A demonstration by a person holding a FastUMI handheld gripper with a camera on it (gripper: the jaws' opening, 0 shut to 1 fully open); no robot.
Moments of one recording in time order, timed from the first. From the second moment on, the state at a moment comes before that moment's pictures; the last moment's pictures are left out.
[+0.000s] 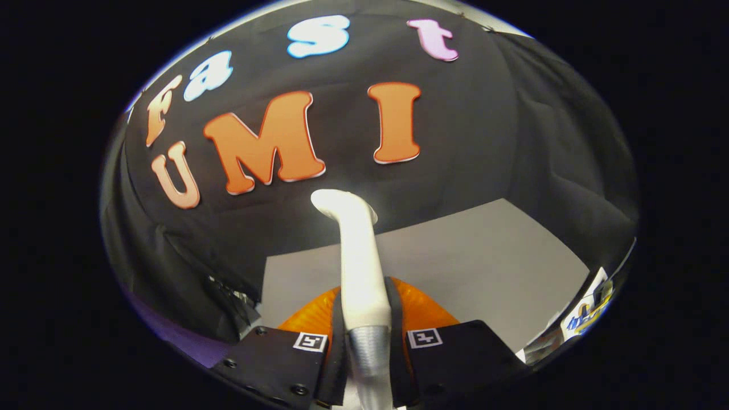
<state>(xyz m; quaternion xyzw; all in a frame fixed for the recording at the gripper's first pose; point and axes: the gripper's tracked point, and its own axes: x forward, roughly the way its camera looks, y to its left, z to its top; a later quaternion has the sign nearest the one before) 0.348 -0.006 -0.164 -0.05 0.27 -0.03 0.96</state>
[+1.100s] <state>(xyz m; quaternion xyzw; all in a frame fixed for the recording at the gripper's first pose) -0.108 0.182 -0.043 -0.03 0.02 -0.14 0.99</state>
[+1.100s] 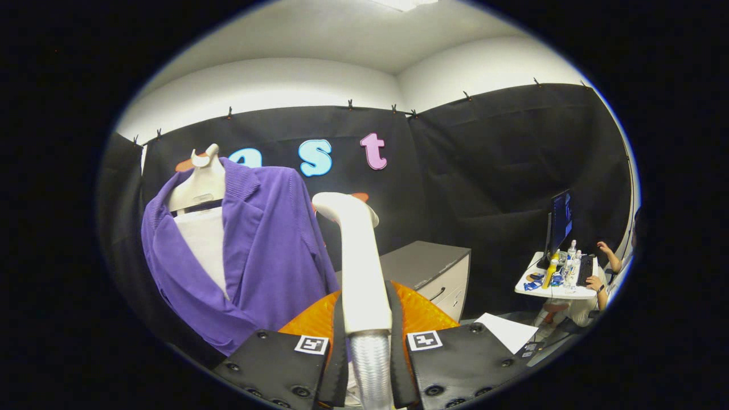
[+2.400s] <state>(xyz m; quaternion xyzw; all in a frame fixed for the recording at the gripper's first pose) -0.082 0.244 -0.128 -0.12 0.08 -0.10 0.99</state>
